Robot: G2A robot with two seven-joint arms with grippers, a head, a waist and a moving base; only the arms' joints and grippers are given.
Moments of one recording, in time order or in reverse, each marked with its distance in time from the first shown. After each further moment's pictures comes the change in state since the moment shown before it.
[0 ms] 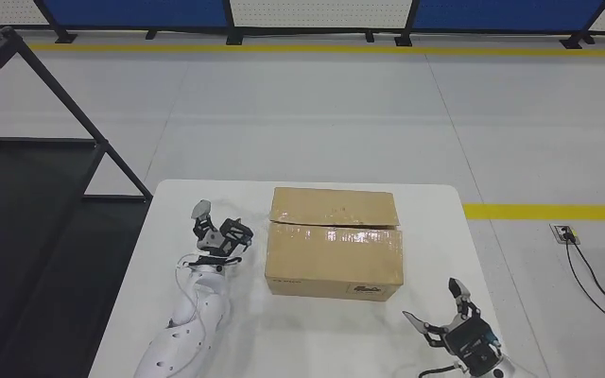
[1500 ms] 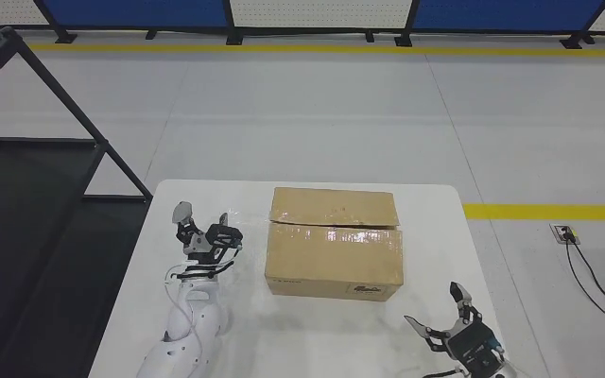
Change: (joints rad) left arm 0.132 -0.016 -0.104 -0.200 0.098 0.136 -0.041; right arm -0.019 0.005 0.005 0.011 0.005 0.002 -0.032
